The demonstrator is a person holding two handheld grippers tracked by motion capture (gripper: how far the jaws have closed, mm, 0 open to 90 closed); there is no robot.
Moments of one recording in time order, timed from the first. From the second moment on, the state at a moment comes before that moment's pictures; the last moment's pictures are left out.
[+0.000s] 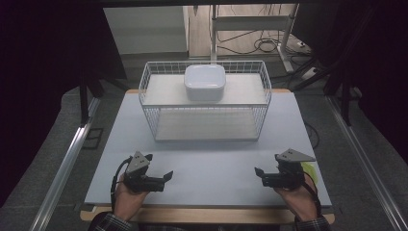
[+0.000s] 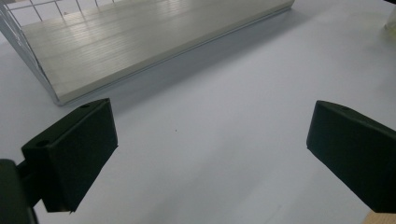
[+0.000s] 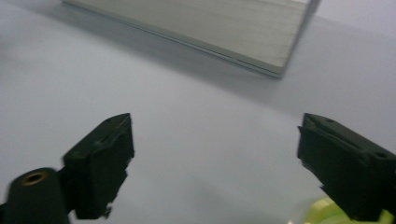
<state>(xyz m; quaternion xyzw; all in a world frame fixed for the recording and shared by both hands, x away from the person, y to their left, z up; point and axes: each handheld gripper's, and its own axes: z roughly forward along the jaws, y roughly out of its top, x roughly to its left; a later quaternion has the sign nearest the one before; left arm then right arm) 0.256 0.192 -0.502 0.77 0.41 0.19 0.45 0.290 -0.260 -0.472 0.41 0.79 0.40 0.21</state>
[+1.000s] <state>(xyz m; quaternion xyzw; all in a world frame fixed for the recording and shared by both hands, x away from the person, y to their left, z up) 0.257 0.190 -0.506 0.78 0.41 0.19 0.44 0.265 -0.358 -0.454 0.52 0.74 0.34 0.25</state>
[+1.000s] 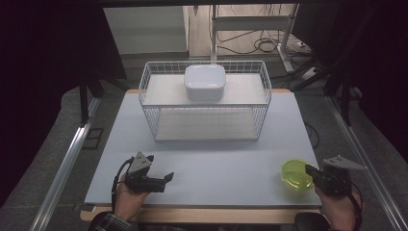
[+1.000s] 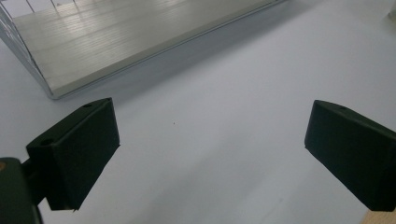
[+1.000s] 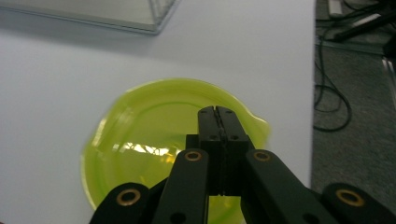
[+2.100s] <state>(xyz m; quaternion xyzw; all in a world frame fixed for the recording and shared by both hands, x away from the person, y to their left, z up) 0.258 0.186 -0.508 0.78 0.40 0.18 0.44 0.266 -0.364 -0.473 0.55 0.74 0.31 0.22</state>
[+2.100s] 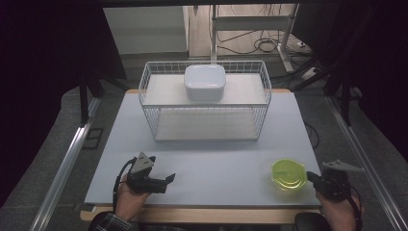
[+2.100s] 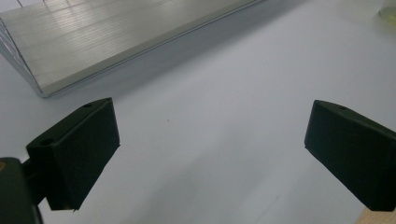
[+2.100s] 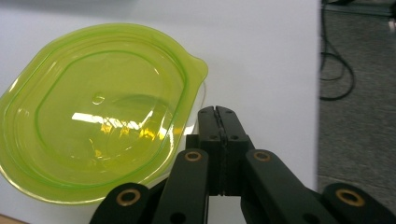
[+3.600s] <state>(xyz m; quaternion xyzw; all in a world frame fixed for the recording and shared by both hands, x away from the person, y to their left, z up) 0.259 0.182 -0.510 0.79 0.40 0.18 0.43 0.288 -0.315 -0.501 0.51 0.78 0.35 0.09</state>
